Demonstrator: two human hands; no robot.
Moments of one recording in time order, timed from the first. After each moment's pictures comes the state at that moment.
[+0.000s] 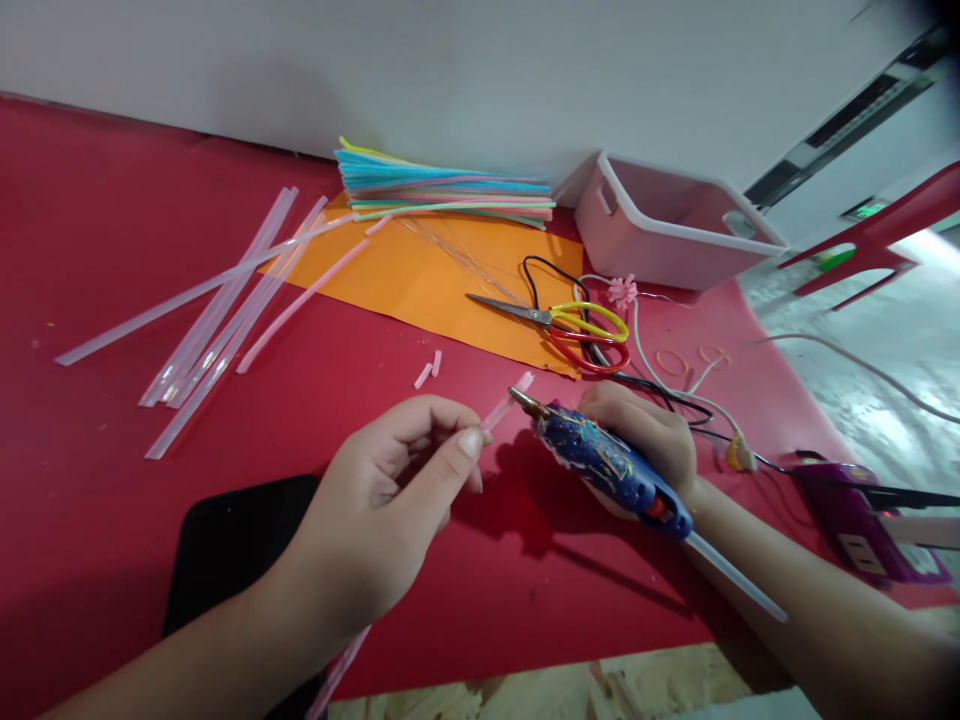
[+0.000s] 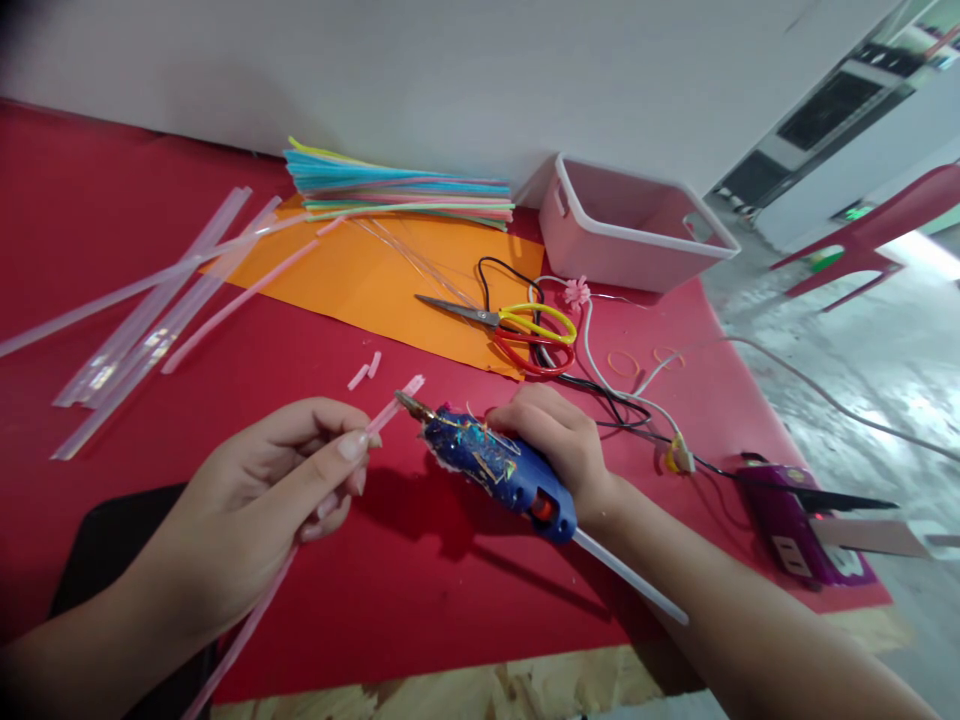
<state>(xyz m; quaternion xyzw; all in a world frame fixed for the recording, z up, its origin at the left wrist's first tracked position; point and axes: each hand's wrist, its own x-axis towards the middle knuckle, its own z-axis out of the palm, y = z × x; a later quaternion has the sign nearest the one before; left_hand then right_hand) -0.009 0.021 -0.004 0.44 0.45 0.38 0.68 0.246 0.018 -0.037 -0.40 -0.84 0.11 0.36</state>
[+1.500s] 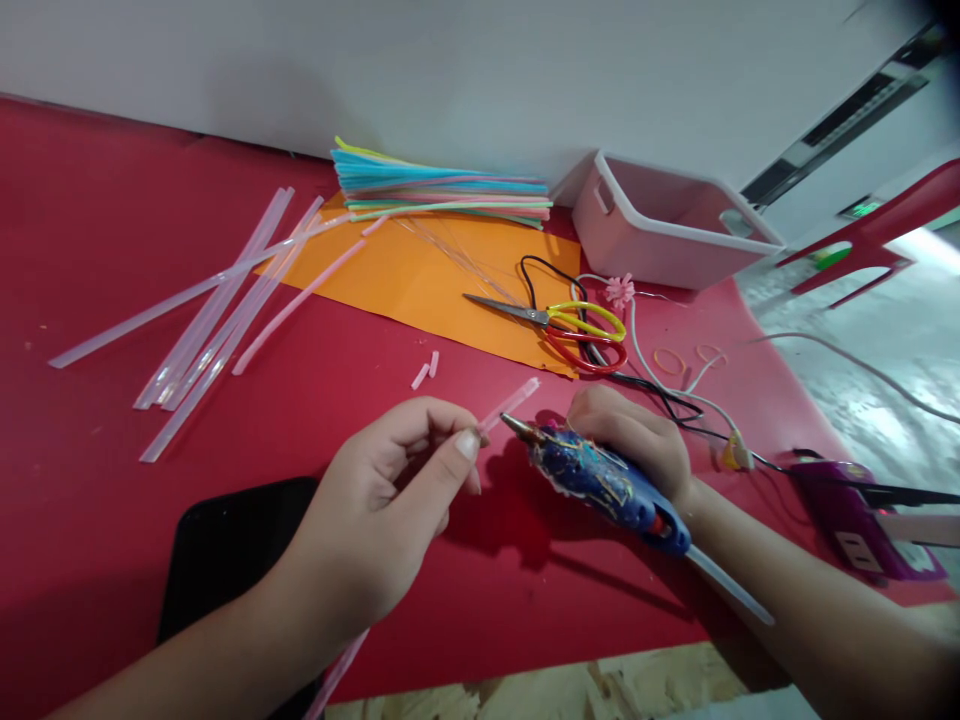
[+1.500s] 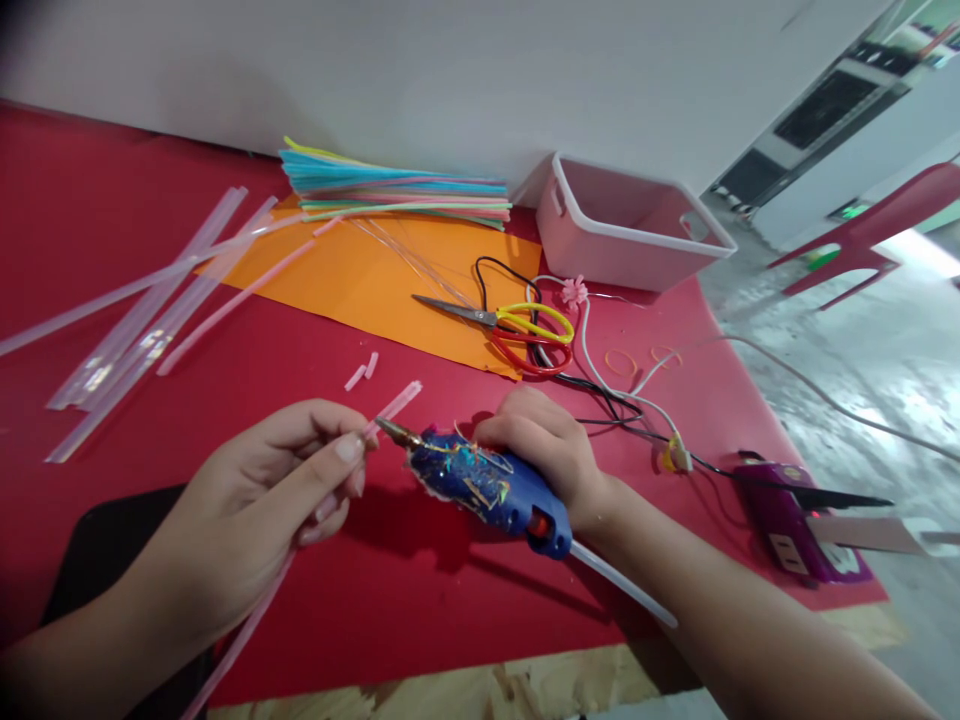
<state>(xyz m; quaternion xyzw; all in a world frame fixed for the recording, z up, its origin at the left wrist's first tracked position) -0.009 0.021 -0.008 0.42 0.42 0.37 0.72 0.245 0.018 -0.039 -0.35 -0.85 0.15 0.36</state>
